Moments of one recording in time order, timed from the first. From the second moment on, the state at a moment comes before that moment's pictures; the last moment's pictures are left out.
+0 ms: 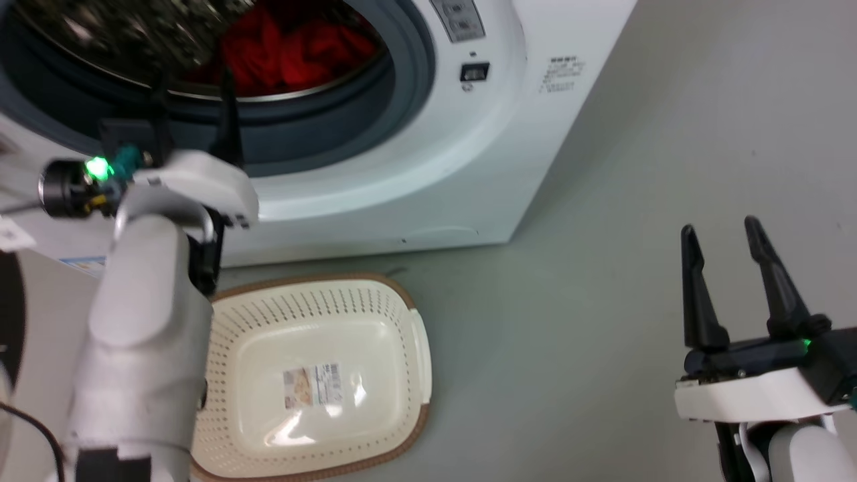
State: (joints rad) left arm -0.77 0.17 0.00 0.67 -0.06 -0.05 -0.26; right arm -0.08 -0.05 0.00 -0.09 0.08 0.13 -0.26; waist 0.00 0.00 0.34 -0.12
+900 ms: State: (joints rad) left arm -1.55 0.39 -0.12 1.23 -0.01 -0.12 0.22; right arm -0.24 -0.05 0.01 -0.13 0.22 0.13 -0.26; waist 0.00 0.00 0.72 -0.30
